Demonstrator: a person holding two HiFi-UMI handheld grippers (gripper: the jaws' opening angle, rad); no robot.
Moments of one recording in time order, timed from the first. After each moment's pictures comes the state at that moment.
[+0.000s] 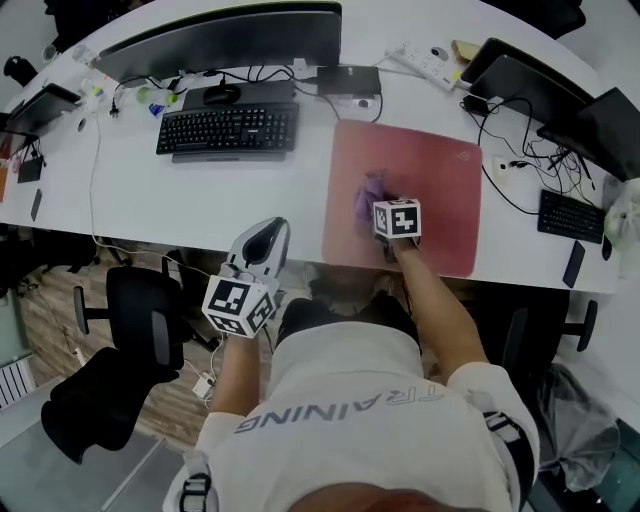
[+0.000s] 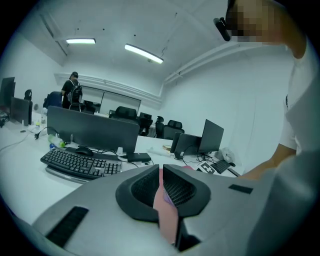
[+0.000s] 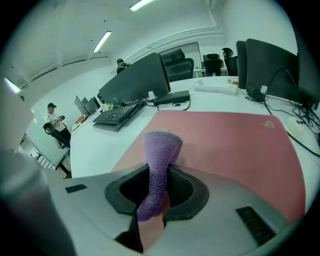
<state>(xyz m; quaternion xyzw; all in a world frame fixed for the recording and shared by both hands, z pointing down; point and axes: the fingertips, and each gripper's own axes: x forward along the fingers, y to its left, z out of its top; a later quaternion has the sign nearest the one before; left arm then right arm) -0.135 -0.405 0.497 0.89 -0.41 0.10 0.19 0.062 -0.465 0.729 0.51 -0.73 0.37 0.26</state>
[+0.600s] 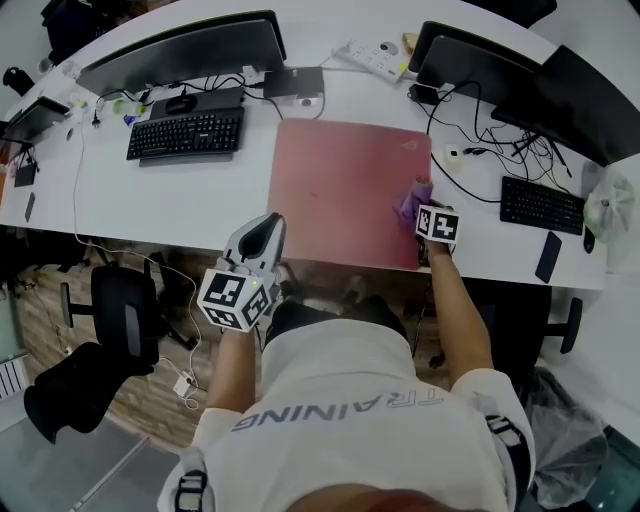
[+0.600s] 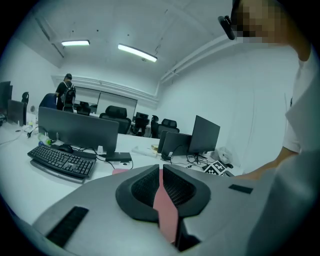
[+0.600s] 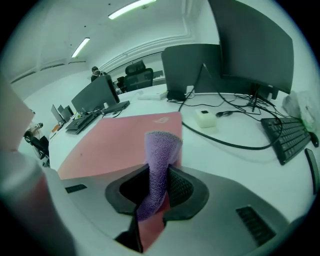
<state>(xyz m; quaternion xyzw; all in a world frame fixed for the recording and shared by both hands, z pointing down) 0.014 -0.364 0.485 0.89 -0.41 0.11 0.19 0.347 -0.395 0.726 0.62 -0.65 0.37 0.25</state>
